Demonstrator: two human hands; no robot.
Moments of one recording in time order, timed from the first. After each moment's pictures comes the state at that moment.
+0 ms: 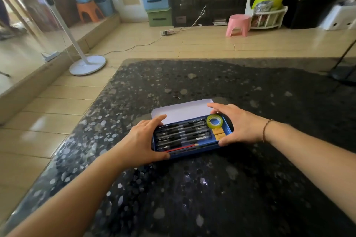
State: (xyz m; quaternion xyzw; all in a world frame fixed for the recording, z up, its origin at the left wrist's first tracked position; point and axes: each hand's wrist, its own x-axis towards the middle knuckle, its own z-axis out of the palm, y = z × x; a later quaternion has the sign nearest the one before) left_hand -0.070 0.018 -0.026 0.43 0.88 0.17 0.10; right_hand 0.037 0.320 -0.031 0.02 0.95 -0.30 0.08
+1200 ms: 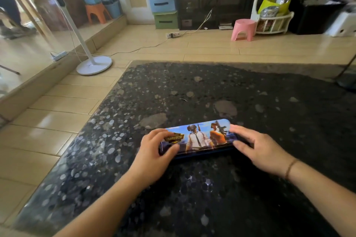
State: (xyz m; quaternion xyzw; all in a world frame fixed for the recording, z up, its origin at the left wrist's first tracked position) left_hand -0.020 0.020 -0.042 0.28 0.88 0.39 0.07; right_hand 0.100 0.295 -0.049 0.14 0.90 -0.42 -0.02
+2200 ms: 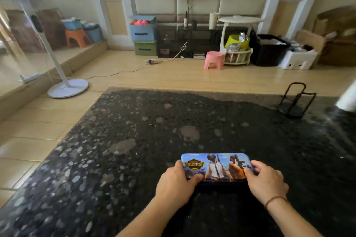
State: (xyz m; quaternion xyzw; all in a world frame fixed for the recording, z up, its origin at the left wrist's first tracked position) left_hand 0.053 0.149 -0.045 0.24 0.93 0.25 0.15; right_hand 0.178 0.338 -0.037 0.55 0.81 -0.20 -0.07
